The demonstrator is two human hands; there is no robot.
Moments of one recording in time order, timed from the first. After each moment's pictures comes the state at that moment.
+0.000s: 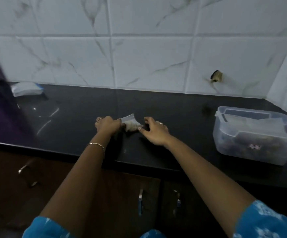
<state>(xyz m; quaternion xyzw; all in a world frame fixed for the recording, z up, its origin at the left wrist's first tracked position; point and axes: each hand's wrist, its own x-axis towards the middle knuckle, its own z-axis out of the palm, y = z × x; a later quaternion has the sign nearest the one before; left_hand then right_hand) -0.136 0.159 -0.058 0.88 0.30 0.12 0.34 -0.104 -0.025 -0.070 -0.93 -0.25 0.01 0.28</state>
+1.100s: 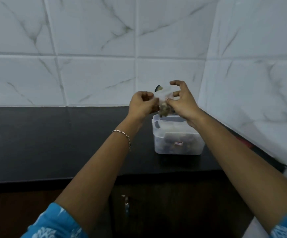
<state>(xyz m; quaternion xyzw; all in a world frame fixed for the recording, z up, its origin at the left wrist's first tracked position) -0.143 -0.099 0.051 0.66 -0.09 0.12 0.74 -0.137 -0.246 0.060 -0.81 -0.12 -0.21 0.53</state>
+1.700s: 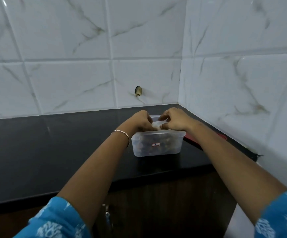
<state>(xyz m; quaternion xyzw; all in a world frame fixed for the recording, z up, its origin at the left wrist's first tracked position) -0.116 -0.162 0.036 0.94 -0.16 -0.04 0.29 -0.132 -0.324 0.029 -0.97 -0.10 -0.08 0.23</state>
